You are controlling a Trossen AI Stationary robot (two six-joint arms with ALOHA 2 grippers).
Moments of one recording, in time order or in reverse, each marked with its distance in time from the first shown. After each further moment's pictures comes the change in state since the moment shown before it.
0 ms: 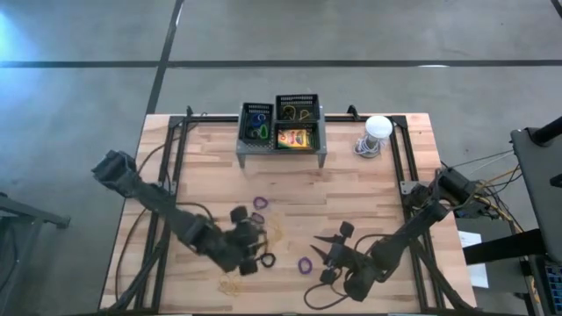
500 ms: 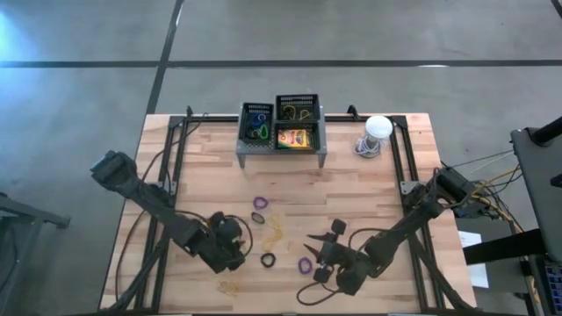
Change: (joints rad) left arm -0.074 -0.005 -0.285 -0.048 0.122 -0.572; right arm -0.064 0.004 0.033 0.057 -0.092 -0.121
